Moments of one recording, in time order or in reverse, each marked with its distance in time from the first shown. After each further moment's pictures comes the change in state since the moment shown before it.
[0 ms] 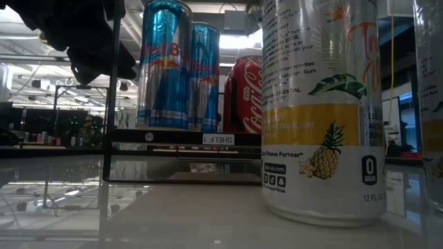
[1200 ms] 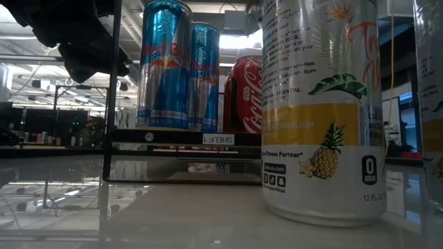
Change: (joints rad) left arm -0.036 0.000 0.000 0.000 0.000 -0.001; right arm 0.043 0.217 0.000 -0.059 0.106 -0.051
